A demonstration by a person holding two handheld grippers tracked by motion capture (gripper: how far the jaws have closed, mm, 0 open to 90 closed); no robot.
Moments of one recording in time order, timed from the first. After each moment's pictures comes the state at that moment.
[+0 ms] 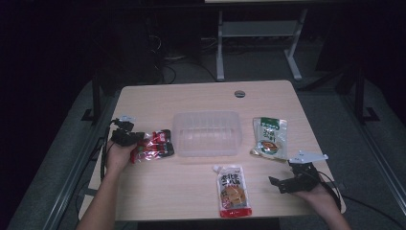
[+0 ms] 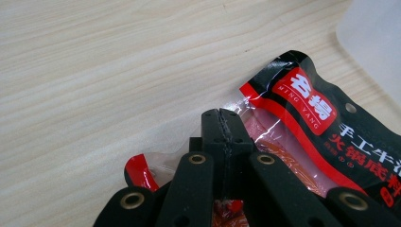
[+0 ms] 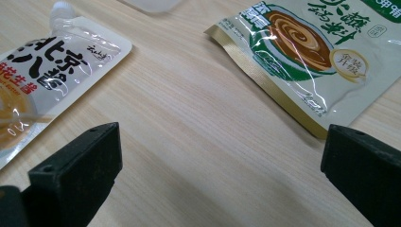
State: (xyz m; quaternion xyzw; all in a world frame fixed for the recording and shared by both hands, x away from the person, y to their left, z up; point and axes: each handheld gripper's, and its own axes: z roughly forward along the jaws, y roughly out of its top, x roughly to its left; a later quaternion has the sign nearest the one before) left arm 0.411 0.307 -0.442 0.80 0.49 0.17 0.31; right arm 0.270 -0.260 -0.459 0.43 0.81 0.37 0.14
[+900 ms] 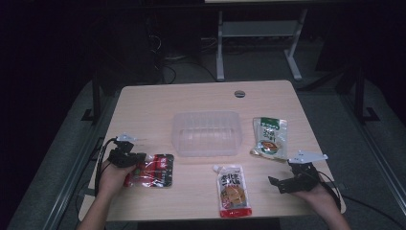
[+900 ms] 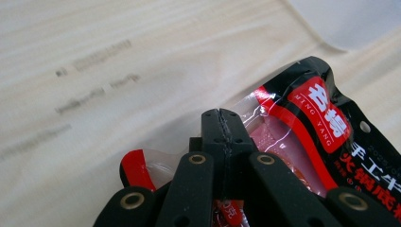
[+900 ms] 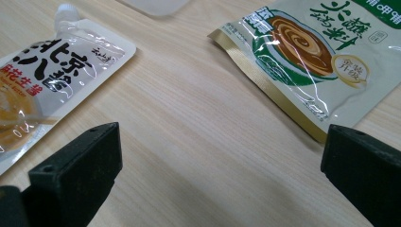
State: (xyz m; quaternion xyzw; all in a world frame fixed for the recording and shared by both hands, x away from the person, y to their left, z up) left arm 0.337 0.298 -0.444 0.82 0.47 0.11 0.30; right arm 0.269 -0.258 -0.456 0.43 0.81 0.37 0.14
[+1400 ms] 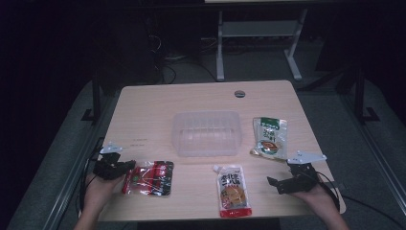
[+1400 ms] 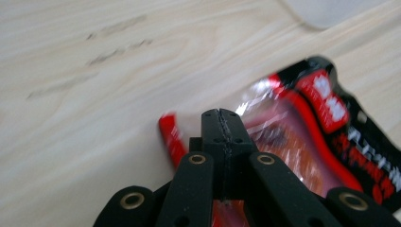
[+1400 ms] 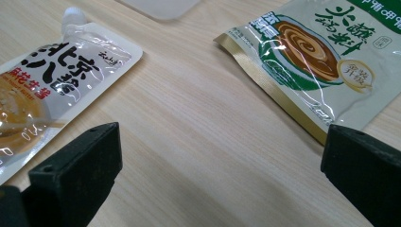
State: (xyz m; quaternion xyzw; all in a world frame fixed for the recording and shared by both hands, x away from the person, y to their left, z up) left arm 0.293 0.327 -0.433 0.80 0.49 0.13 0.32; right arm 0.267 -0.254 -0.455 0.42 0.81 0.37 0.14
